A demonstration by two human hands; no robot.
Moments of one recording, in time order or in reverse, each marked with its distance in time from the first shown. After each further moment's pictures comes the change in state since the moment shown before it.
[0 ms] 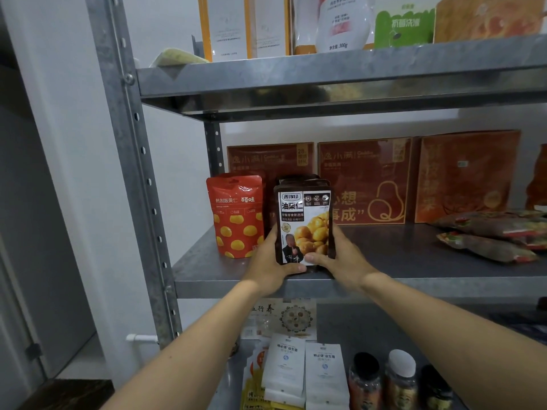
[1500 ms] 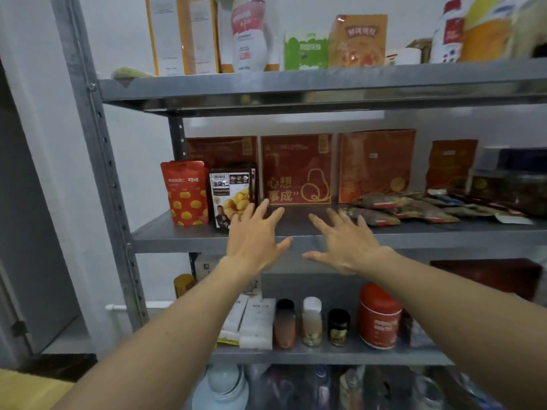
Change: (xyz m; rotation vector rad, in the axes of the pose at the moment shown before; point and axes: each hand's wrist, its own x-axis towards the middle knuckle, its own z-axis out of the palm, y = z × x) left_hand -0.088 0.171 0.105 1.030 0.059 0.047; right_hand -0.150 -0.016 -0.153 -1.126 -0.173 0.068
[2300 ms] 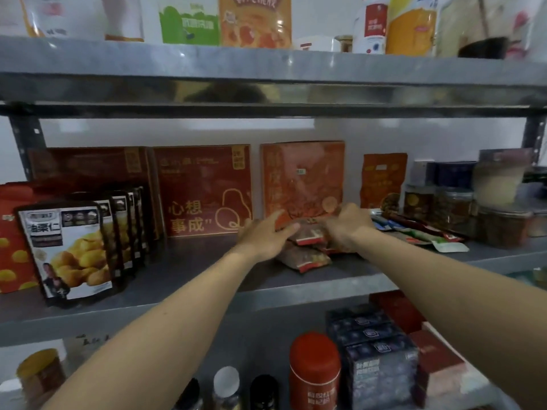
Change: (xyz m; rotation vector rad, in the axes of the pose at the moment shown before) left_hand 0.209 0.156 0.110 -0.555 -0.342 -0.029; right_hand 0.115 0.220 0.008 0.674 0.211 0.597
